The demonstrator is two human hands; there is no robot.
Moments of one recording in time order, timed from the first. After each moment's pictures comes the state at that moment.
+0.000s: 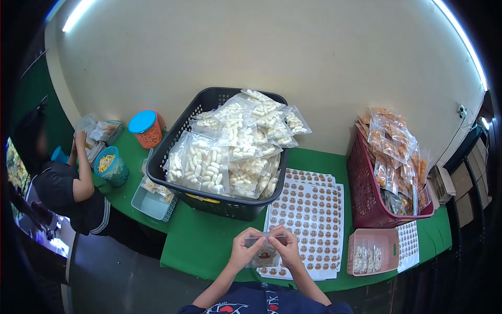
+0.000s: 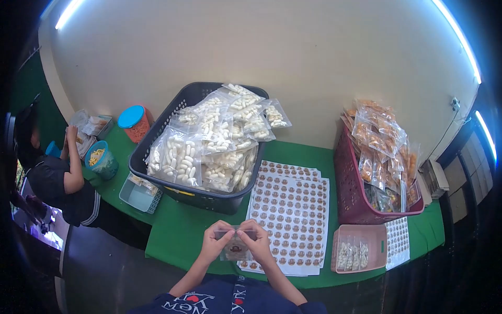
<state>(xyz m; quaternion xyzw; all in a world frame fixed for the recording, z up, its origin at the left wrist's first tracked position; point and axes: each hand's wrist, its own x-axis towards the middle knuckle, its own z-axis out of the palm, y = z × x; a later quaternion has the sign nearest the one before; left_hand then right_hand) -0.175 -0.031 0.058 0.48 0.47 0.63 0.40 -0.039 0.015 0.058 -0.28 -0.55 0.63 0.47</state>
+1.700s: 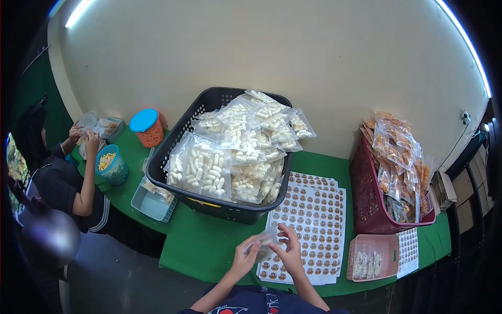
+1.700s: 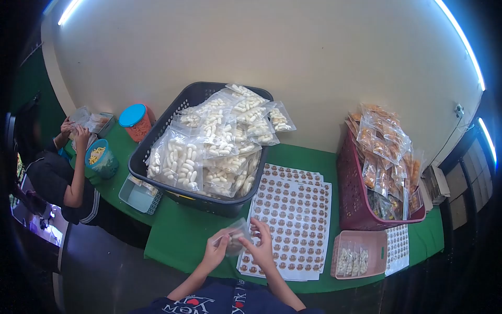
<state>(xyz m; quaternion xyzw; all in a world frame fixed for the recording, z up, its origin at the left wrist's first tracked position) -0.170 -0.035 0.044 0.44 0.49 0.62 0.42 -0.037 0.019 0.051 -0.38 -0.63 0.51 0.45</state>
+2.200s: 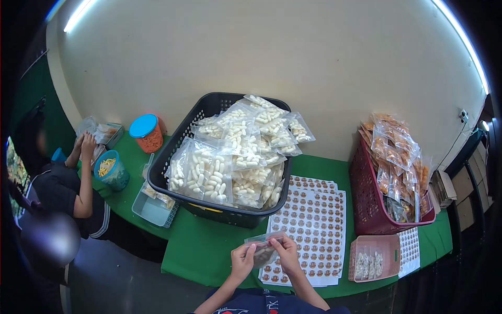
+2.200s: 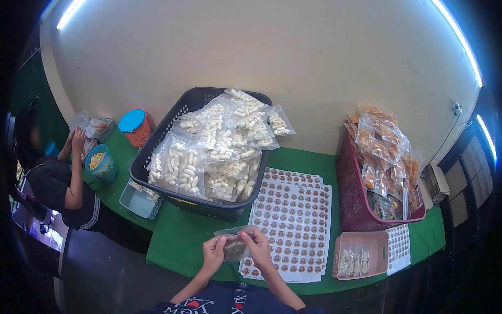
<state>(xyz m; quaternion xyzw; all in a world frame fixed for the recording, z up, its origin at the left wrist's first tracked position) -0.176 -0.036 0.038 0.42 0.53 0.64 0.36 -0.052 0.023 0.046 -0.34 -0.49 0.66 0.45</state>
